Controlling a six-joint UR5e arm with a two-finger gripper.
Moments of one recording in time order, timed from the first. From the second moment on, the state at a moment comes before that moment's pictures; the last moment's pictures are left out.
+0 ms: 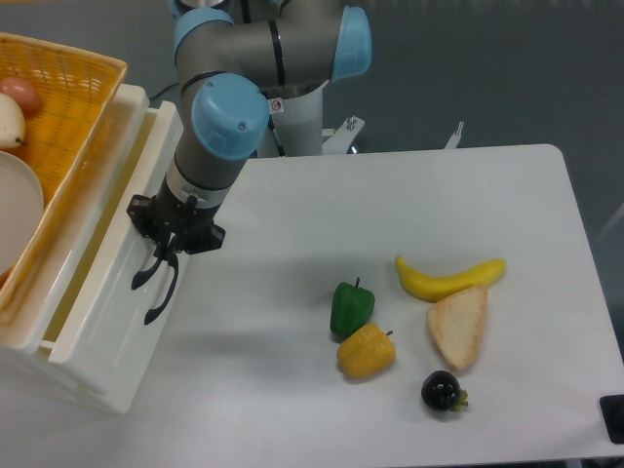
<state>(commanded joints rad) 2.25 -1.78 -1.61 -1.33 1.11 0.39</state>
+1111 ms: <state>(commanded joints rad) 2.30 -1.79 -1.61 -1.33 1.11 0.42</state>
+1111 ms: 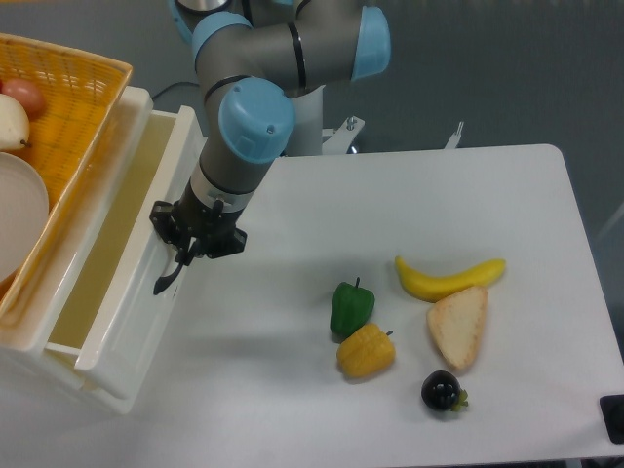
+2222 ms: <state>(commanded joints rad) 2.37 -1.81 -1.57 -1.33 1.14 0.43</state>
